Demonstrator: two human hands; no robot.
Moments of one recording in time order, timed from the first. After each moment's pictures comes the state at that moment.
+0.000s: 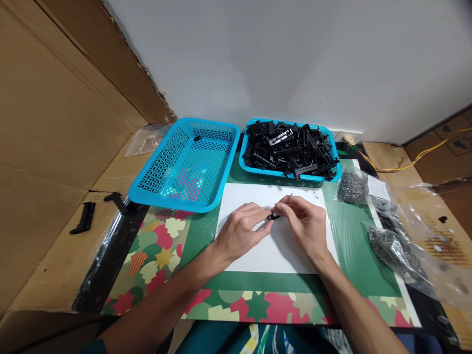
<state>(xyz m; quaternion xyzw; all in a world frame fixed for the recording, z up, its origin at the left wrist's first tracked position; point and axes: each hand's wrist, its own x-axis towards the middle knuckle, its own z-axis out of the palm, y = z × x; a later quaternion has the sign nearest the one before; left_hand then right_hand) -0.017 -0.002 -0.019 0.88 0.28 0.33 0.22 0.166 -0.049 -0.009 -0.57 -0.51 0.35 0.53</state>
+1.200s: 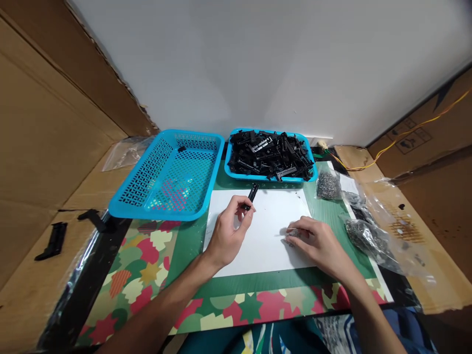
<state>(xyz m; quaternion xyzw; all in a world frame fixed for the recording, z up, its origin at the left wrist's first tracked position) -0.014 -0.004 -0.005 0.71 0.38 0.38 0.46 0.225 -0.104 0.009 -0.65 -0.64 0.32 0.26</state>
